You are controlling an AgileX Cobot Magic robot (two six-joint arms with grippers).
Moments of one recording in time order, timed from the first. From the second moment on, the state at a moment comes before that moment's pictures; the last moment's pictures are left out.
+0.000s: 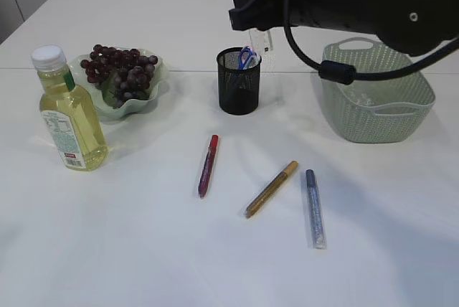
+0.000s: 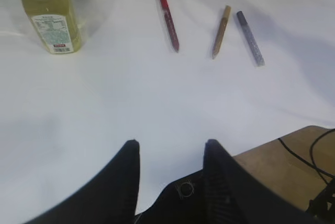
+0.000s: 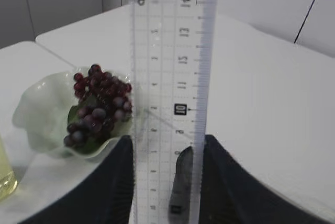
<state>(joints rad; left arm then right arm) -0.65 0.86 -1.19 0.02 1.27 -0.36 0.45 1.68 -1.20 -0.19 -0.11 0.02</state>
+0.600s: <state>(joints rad) -0.65 0.86 -1.19 0.16 1.27 -0.36 0.39 2.02 -1.44 -0.18 -0.40 0.00</state>
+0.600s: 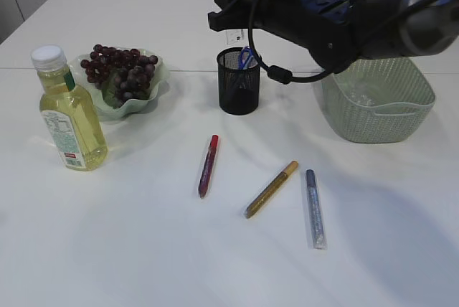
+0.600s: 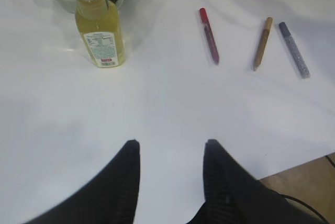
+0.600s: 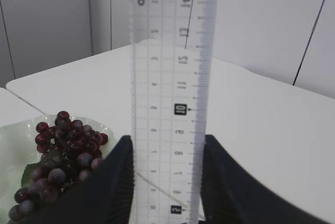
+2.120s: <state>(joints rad) -0.65 0.86 -1.19 0.24 1.25 -0.36 0.35 2.39 -1.80 -0.17 -0.42 -0.01</state>
